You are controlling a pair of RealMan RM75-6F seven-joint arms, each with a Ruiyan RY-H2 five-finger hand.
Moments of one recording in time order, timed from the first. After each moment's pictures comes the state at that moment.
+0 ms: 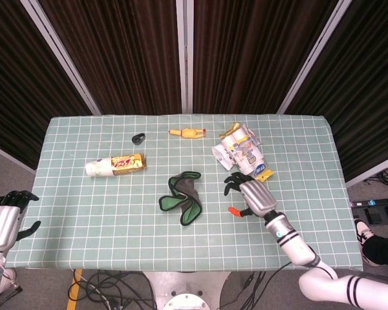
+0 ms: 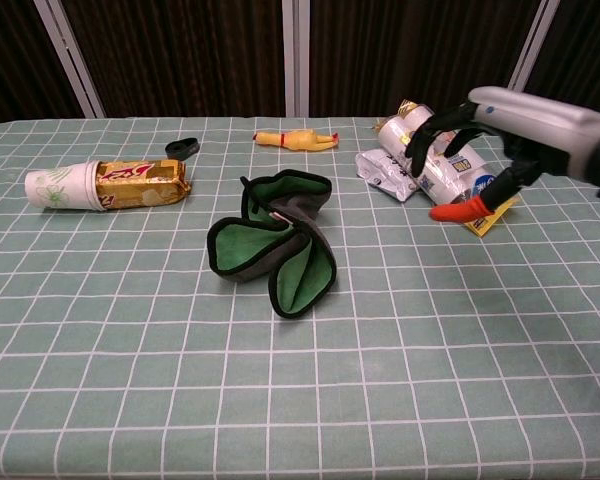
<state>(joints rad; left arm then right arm) -0.10 -1.15 -0.05 -1.57 1.48 1.49 0.11 0.59 -1.47 0.21 -1.59 -1.34 0.92 -0.03</state>
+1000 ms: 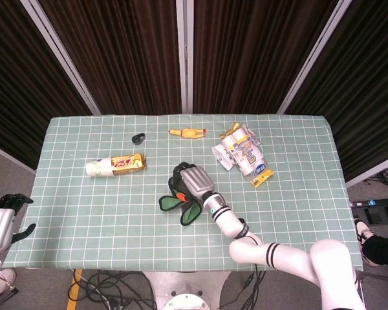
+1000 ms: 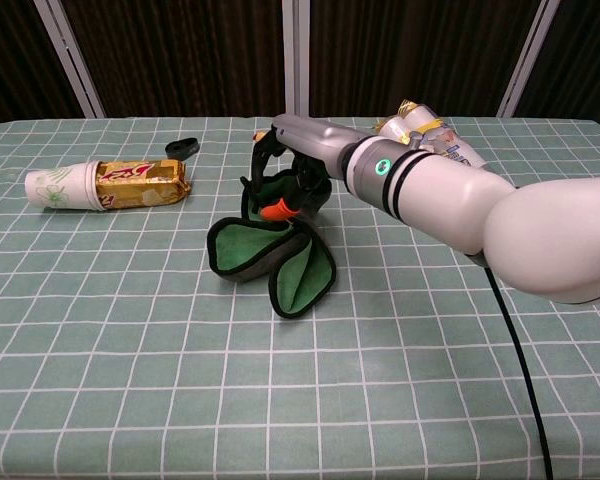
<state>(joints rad) -0.08 -1.15 -0.04 -1.54 1.46 1.48 0.09 0.99 -1.94 0.36 -1.12 -0.99 0.73 -0.23</state>
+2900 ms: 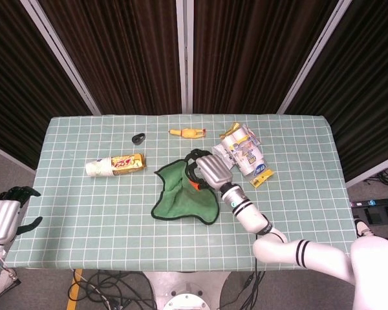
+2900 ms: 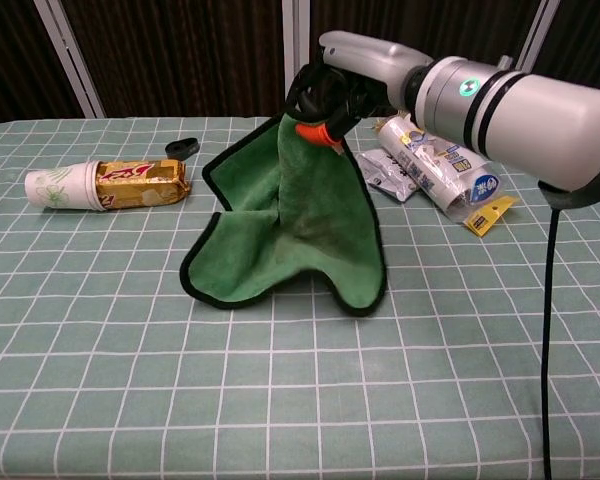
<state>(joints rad) -0.14 -1.16 -0.07 -1.50 1.47 1.42 -0.01 0.92 -1.65 0.36 -1.41 -1.08 0.80 -0.11</state>
